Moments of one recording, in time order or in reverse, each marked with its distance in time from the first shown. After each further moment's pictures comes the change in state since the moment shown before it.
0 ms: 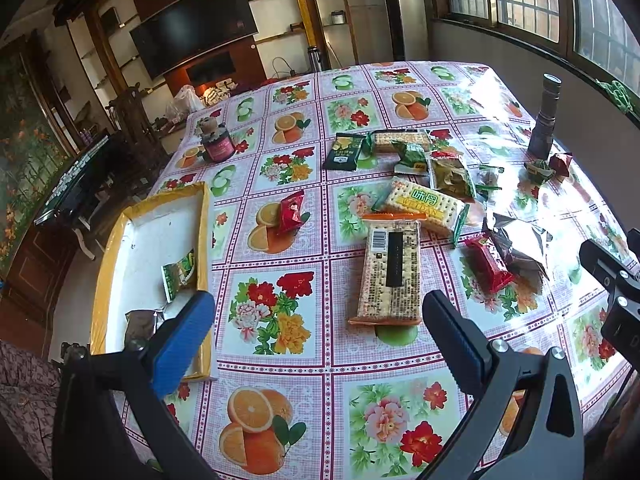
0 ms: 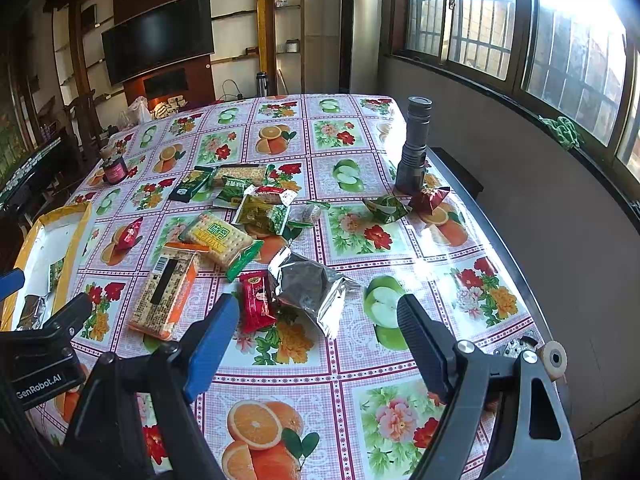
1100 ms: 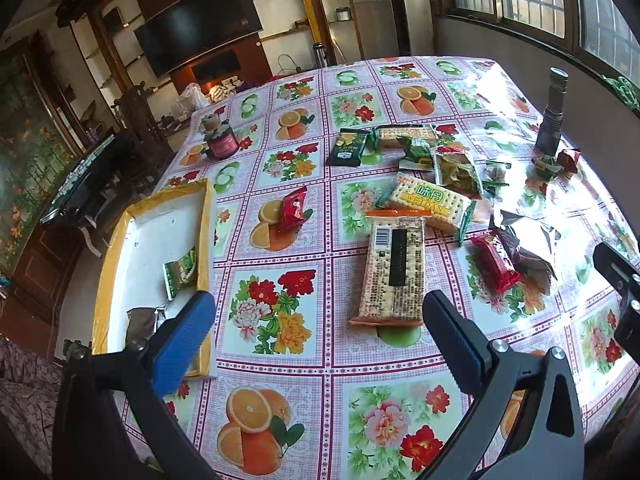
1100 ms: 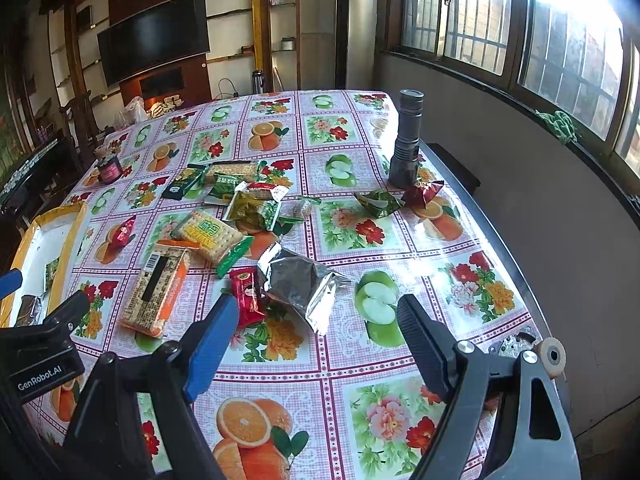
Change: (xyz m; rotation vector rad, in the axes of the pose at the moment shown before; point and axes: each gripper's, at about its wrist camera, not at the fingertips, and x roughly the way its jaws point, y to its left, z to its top) left arm 0.006 -0.010 -0.003 0.001 0.007 0.039; right arm 0.005 -0.011 -0.004 0.011 0.010 -0.006
